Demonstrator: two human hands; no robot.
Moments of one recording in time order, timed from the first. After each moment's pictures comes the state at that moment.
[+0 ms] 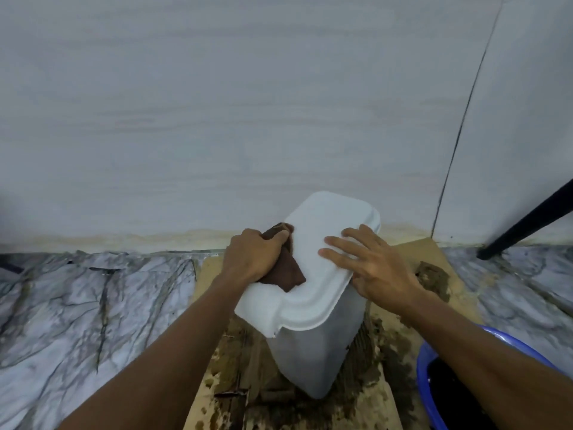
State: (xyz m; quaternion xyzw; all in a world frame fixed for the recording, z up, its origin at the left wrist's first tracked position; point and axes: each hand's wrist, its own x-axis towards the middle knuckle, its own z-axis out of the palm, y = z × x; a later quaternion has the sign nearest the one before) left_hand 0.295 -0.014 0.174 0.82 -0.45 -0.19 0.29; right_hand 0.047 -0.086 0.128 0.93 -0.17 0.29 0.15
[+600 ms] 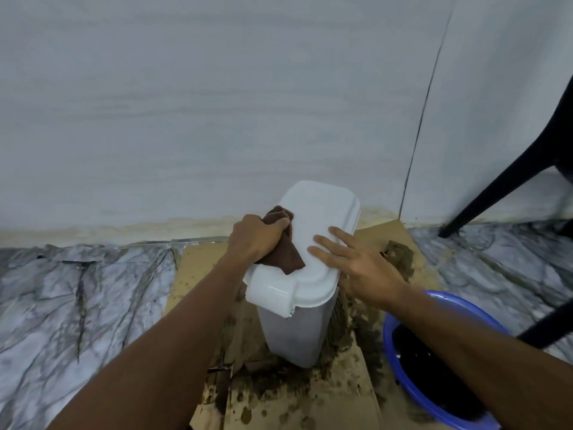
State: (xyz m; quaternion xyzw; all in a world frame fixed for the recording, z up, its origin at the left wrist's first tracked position) left_hand 0.255 -0.012 0.168 0.79 -0.44 -0.26 0.33; right_hand 0.014 -0.035 0.123 0.95 -0.21 0.22 0.08
